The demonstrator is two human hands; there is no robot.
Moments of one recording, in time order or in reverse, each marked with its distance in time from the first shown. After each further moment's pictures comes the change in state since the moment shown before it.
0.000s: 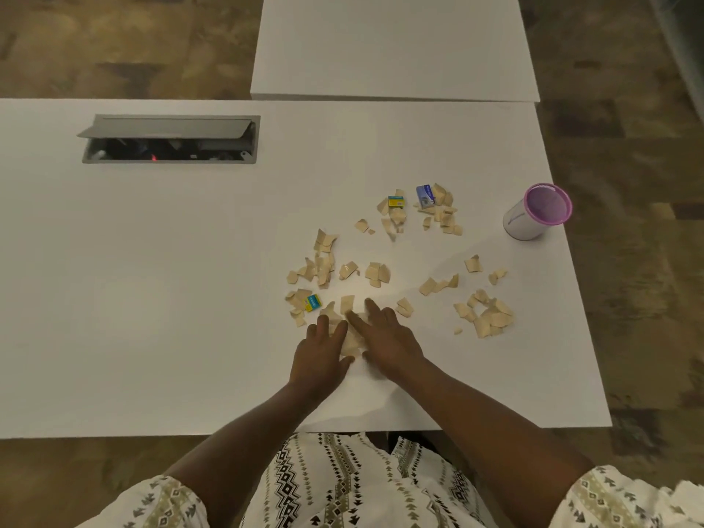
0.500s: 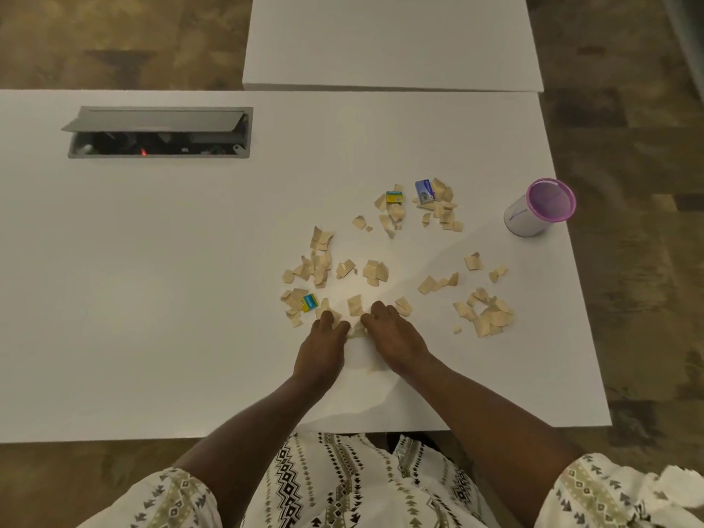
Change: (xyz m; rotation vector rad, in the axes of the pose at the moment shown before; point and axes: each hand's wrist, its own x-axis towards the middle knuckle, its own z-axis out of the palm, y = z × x) left_hand 0.015 0.009 -0.009 -0.170 0.011 -0.011; right_hand 0.005 0.010 -0.011 0.014 0.140 -0.025
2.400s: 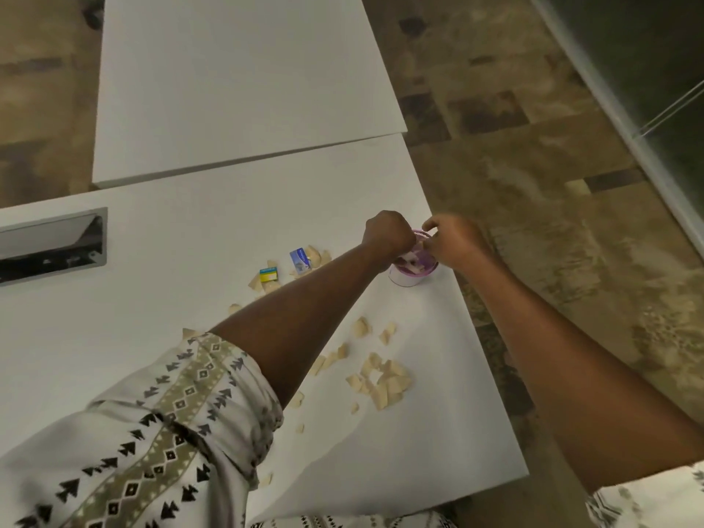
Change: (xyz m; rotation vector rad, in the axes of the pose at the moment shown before) left_hand 0.275 0.373 -0.084 -0.459 -0.180 -0.015; right_hand 0.034 0.314 -0.250 0.446 0.319 0.637
